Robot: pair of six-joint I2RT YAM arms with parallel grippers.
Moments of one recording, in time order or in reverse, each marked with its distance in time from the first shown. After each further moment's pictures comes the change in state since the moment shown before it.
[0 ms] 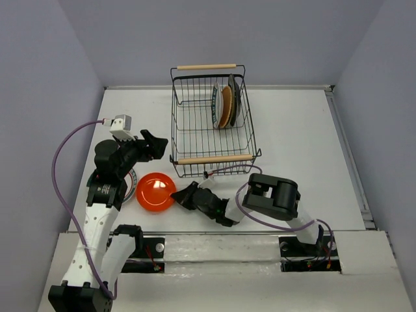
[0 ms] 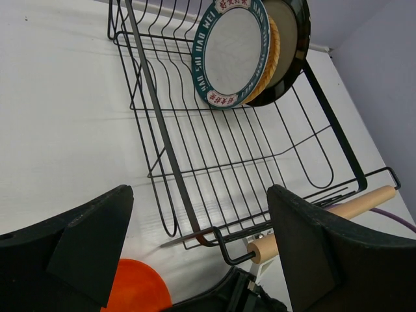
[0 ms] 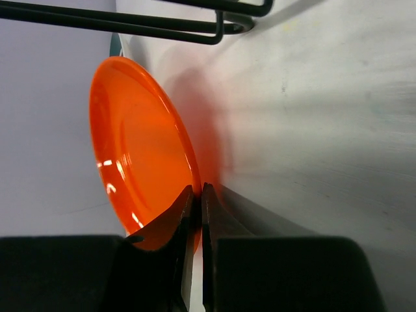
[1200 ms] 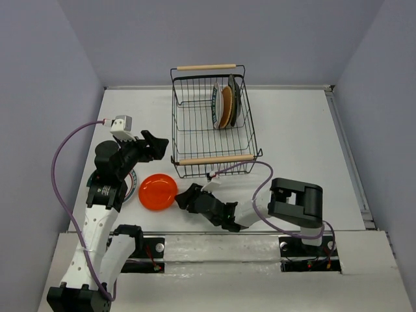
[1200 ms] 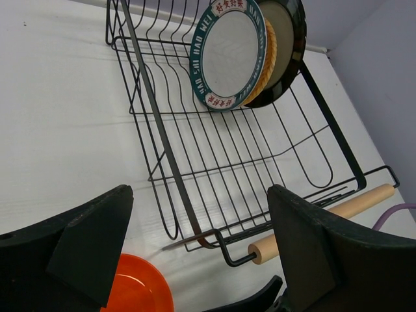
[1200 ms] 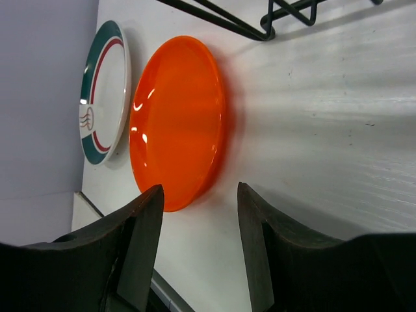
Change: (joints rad) left arm -0.019 -0.014 0.000 0.000 -0.015 0.004; right arm 0.093 -0.274 -0.091 -0.282 0.191 -0.197
